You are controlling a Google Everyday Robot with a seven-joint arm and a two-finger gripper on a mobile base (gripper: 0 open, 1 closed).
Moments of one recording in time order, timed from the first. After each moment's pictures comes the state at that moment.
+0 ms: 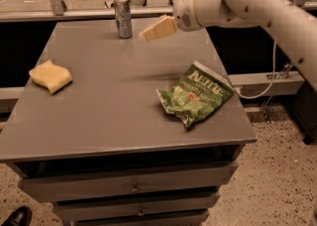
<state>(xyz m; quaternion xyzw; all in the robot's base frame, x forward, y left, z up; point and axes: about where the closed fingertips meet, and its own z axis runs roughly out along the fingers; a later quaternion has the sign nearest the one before) 0.726 -0.019 0.945 -0.43 0.72 0.21 0.50</state>
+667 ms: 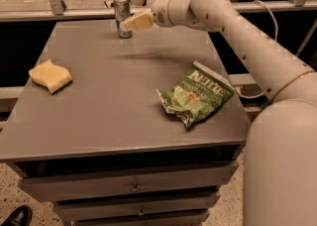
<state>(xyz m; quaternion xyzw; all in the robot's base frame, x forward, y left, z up) 0.825 0.038 0.933 -0.39 0.69 0.23 0.57</state>
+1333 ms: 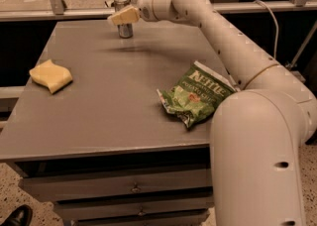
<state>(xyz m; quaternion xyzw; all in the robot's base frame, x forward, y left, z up) 0.865 0.075 0.934 -0.39 0.68 0.23 0.58</state>
